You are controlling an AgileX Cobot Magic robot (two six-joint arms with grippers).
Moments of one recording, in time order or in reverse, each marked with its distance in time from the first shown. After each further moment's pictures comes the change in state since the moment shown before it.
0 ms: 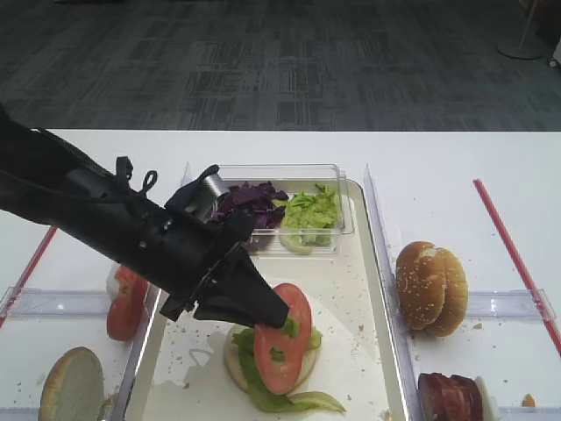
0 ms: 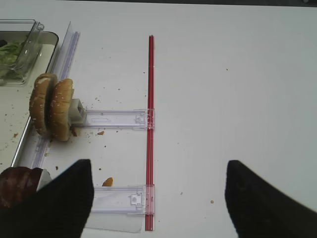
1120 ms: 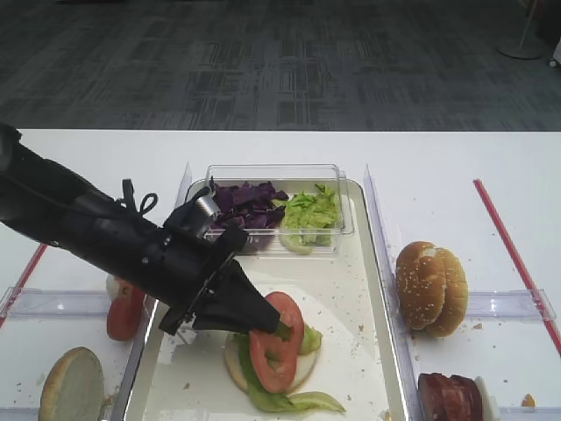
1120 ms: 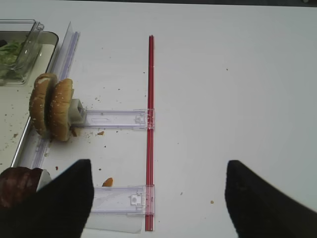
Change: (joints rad) left arm 0.042 0.124 0.000 -0.059 -0.005 0.071; right arm 0.000 0.000 0.000 0.000 0.000 0.000
